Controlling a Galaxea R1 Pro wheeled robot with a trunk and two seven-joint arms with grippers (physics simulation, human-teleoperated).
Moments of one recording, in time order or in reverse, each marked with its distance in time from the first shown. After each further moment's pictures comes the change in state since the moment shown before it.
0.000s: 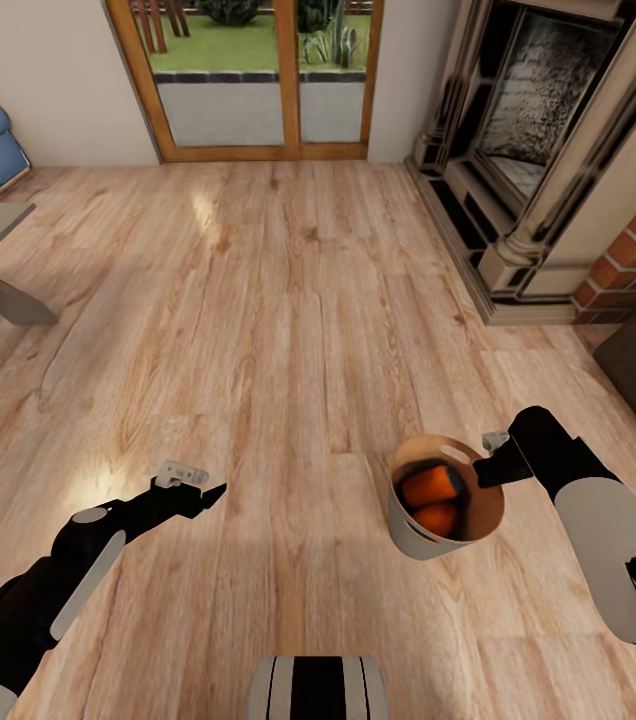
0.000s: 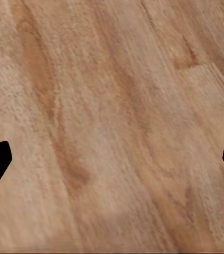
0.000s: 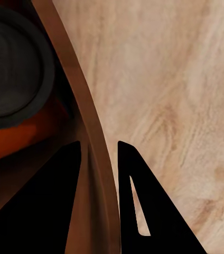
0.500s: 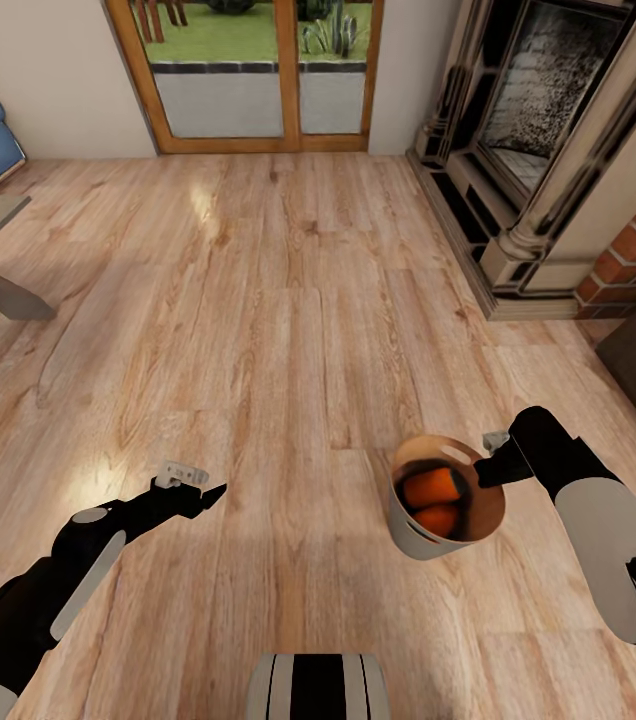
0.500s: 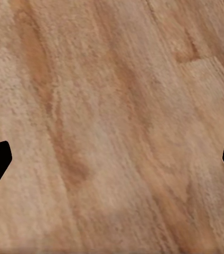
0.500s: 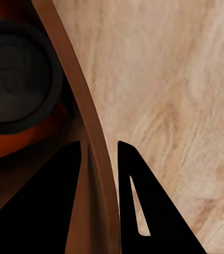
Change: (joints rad) left arm 0.000 -0.001 0.000 0.001 0.000 0.000 0.000; right arm 0.001 -0.001 0.000 0.000 0.004 -0.003 0.000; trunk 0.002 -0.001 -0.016
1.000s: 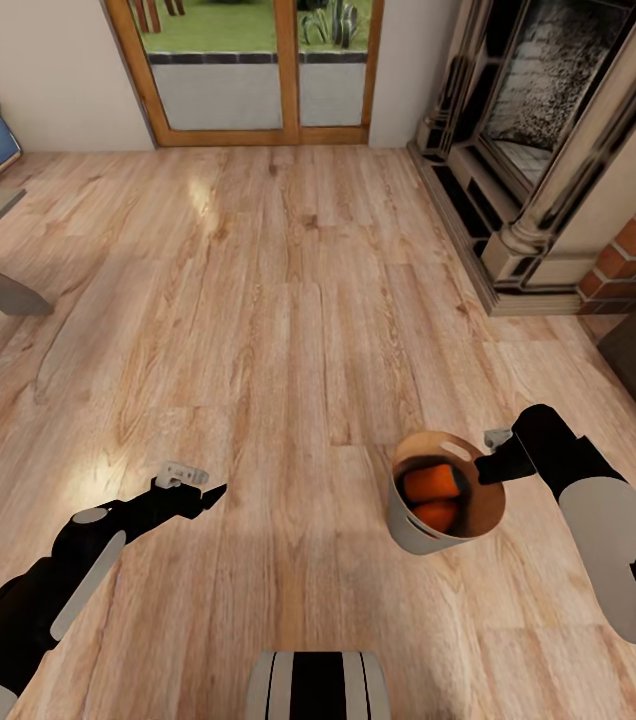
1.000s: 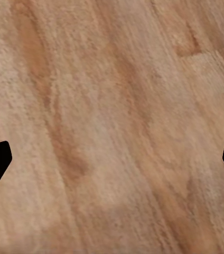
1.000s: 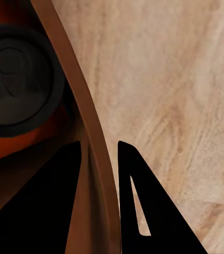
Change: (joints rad) left arm 0.001 0.000 -0.001 0.000 0.000 0.000 0.000; right arm -0.001 -0.011 0.004 -0.013 -0.036 0.000 0.005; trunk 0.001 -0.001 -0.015
